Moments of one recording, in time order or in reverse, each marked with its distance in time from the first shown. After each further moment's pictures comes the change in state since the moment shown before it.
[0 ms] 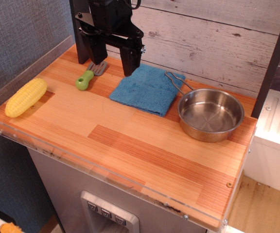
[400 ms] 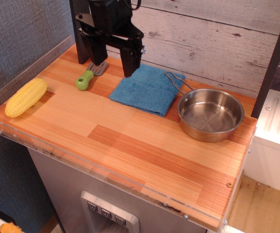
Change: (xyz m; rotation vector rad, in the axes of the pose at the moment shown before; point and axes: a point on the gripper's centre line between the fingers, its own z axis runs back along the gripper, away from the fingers) arm -0.003 0.000 -0.009 -0.009 0.029 0.000
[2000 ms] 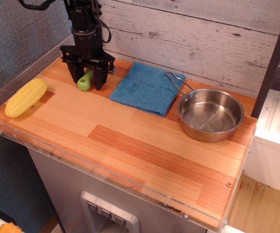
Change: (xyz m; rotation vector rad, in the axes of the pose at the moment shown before) arm 0.023 0.101 -0.098 0.099 0.128 0.226
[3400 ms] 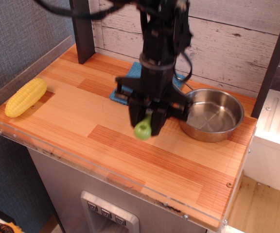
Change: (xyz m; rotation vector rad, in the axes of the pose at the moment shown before) arm -0.107 -0.153 0.057 0.009 0.043 -0.038
